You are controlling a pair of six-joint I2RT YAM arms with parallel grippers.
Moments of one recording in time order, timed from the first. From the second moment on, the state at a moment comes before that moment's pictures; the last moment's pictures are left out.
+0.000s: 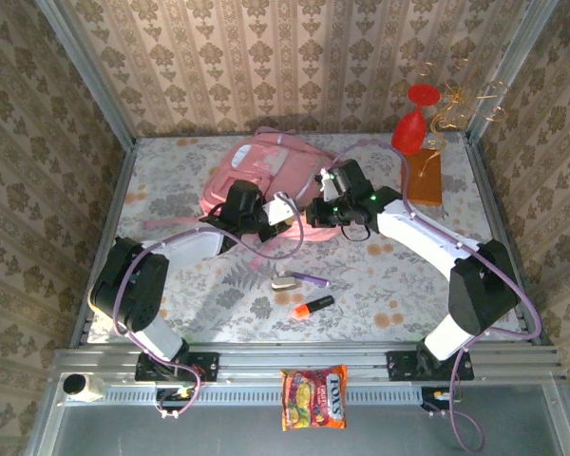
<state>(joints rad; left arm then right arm) -0.60 1.64 0.93 0.08 0.34 0.65 0.52 1.60 1.21 -0.44 -0.34 0.48</state>
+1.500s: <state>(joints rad) -0.53 1.61 0.87 0.16 0.44 0.58 0.57 1.69 1.29 -0.42 -0.34 0.50</state>
